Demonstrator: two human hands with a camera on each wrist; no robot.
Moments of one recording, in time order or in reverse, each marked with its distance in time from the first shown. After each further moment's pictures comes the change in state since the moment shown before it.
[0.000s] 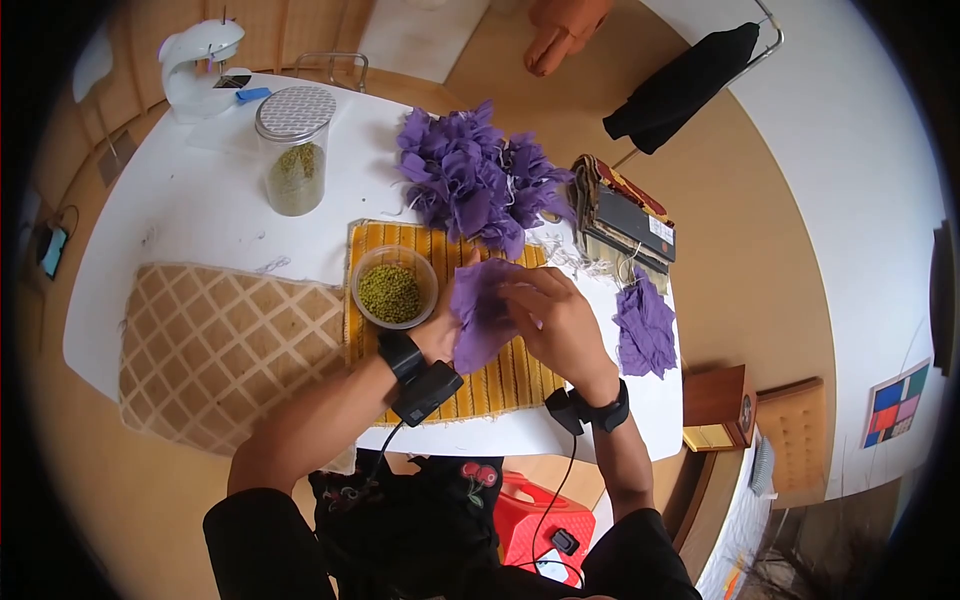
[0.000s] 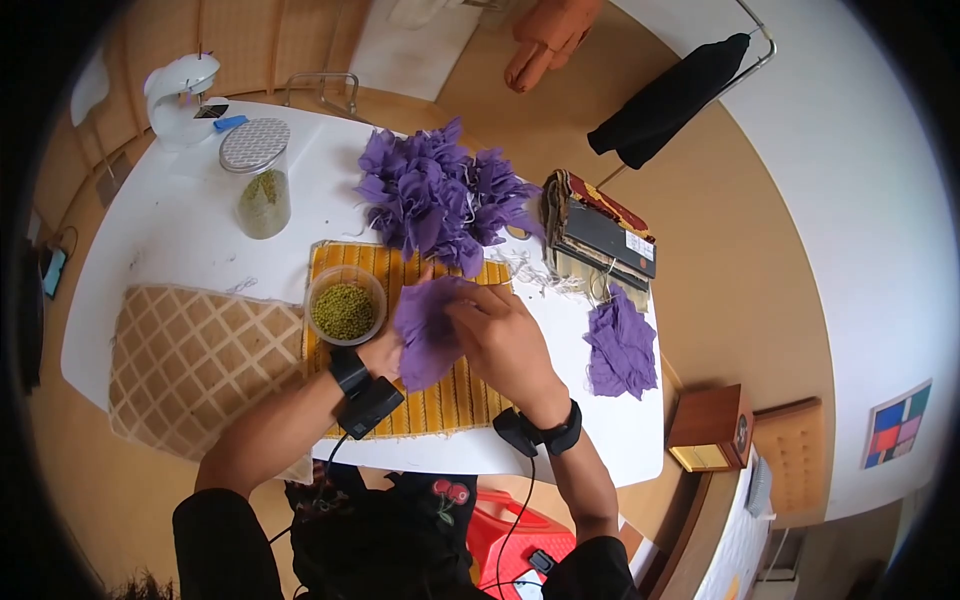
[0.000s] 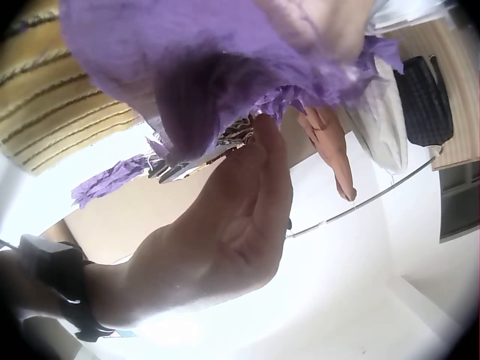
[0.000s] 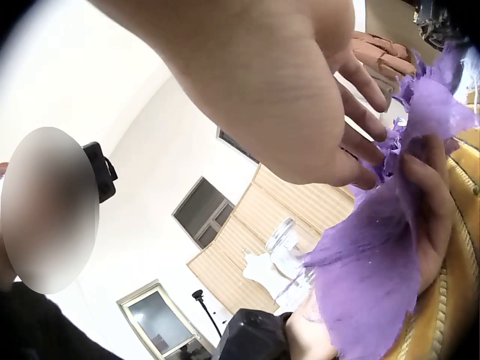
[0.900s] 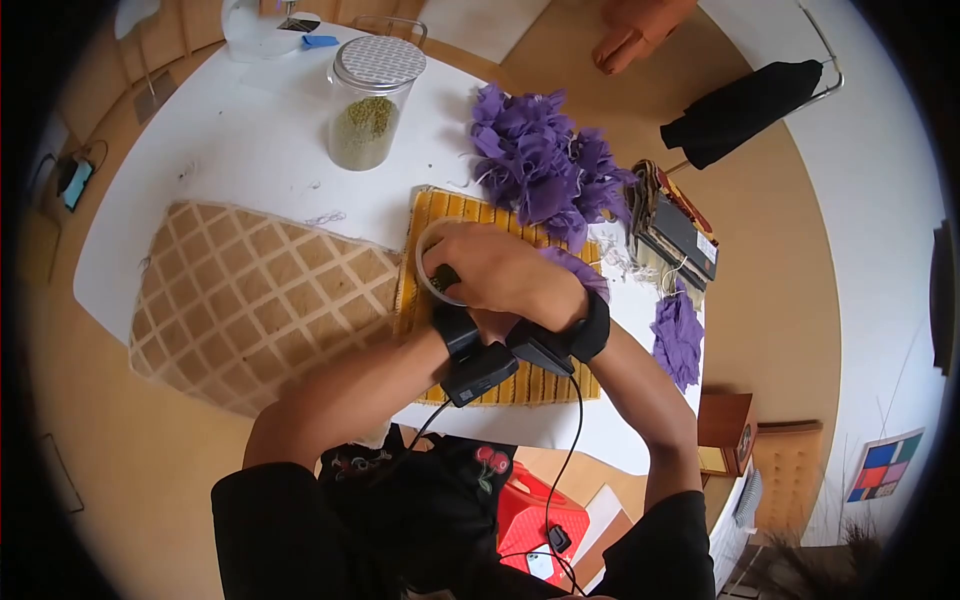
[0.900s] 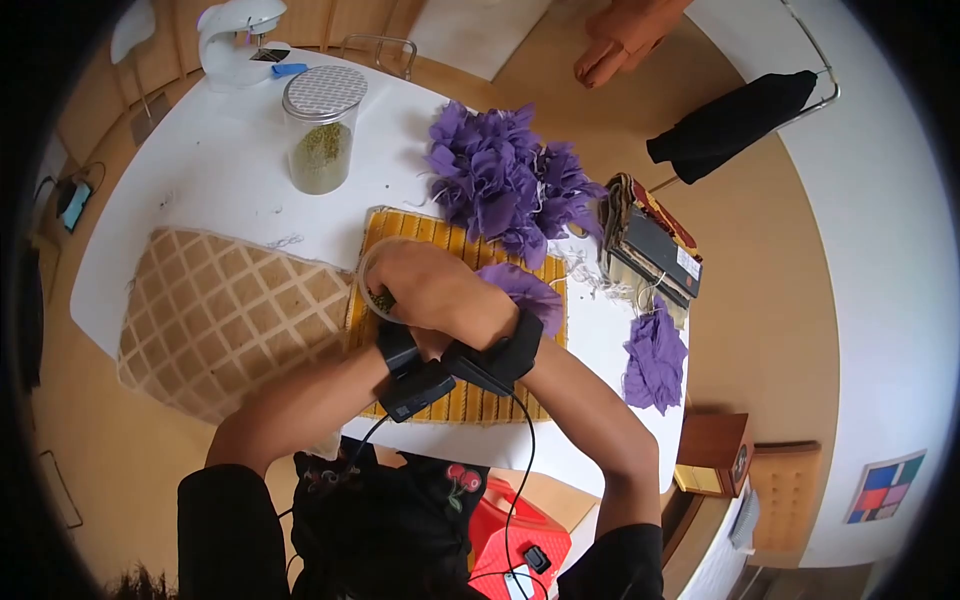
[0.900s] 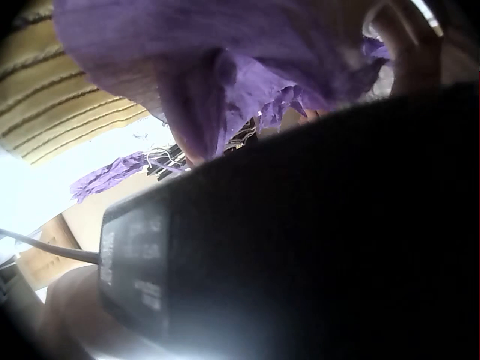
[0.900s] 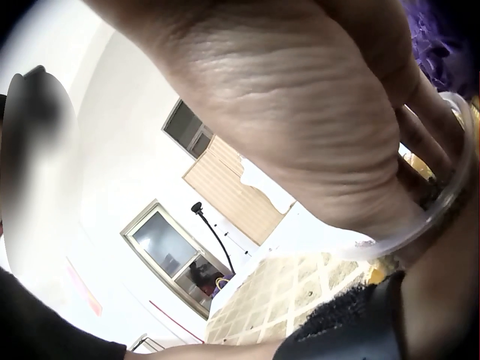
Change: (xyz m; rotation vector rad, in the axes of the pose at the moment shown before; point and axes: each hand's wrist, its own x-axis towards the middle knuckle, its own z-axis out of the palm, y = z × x) left_hand 0.038 -0.010 0.060 -1.662 -1.988 0.687; right_hand 0.102 -0.047 0.071 0.173 -0.591 -0.297
